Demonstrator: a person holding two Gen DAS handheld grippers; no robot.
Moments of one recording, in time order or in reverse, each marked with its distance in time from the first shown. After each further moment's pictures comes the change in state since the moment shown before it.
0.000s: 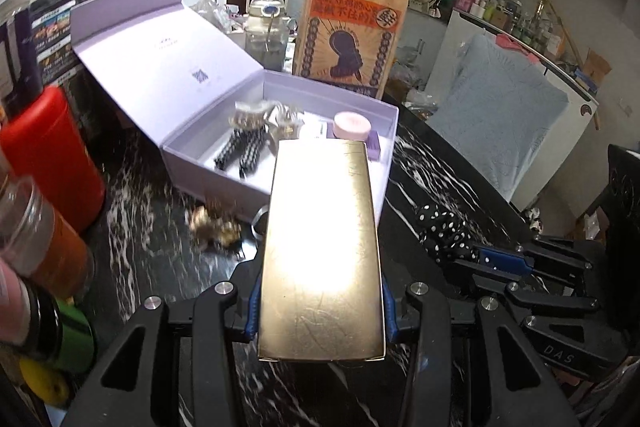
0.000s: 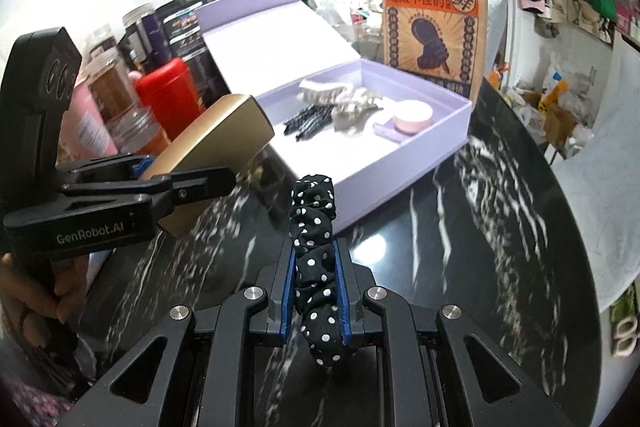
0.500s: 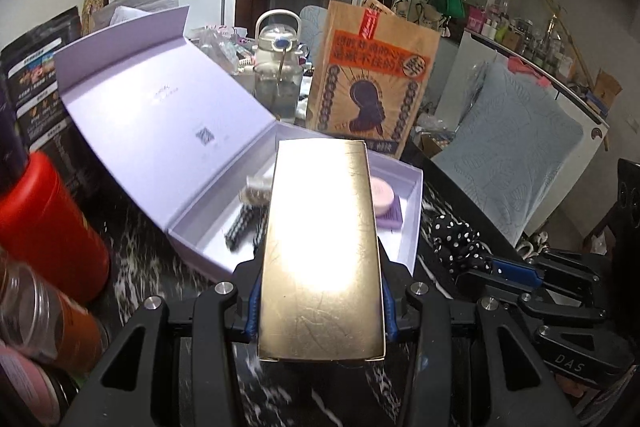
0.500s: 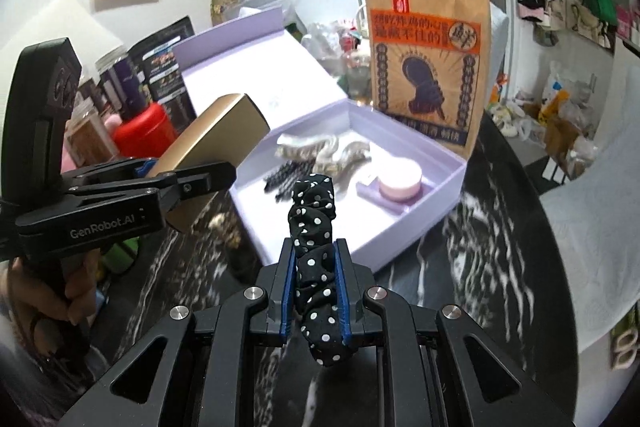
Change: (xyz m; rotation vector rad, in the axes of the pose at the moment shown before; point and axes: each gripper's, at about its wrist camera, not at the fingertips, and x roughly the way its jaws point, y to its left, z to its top) left arm 0.022 0.015 0.070 -0.015 -0.063 0.020; right arm 0.014 -0.028 0.065 0.011 -0.045 0.007
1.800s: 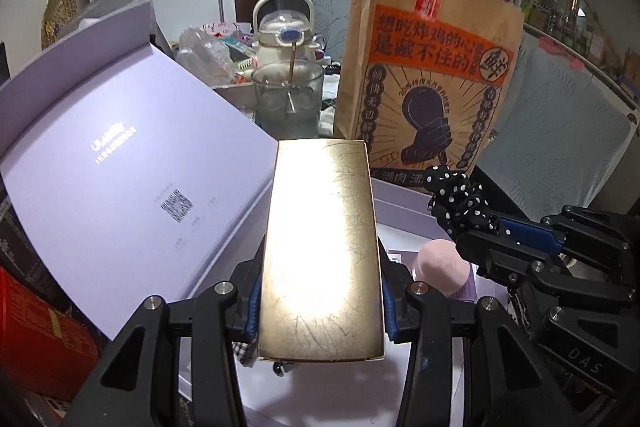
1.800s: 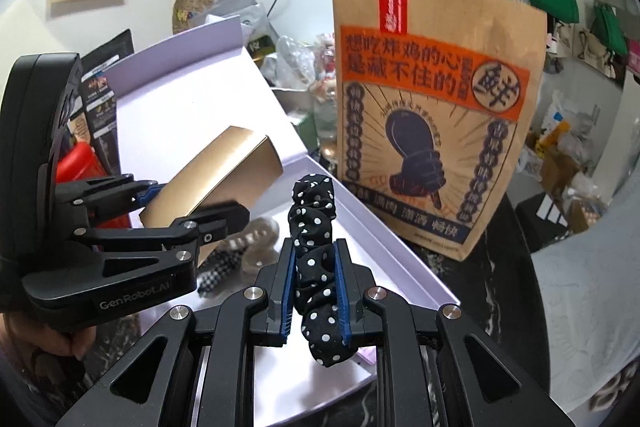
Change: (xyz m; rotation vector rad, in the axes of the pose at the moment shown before) left arm 0.114 0.011 0.057 0.059 0.051 0.094; right arm 0.096 -0.049 0.078 -0.062 -0.026 -0.052
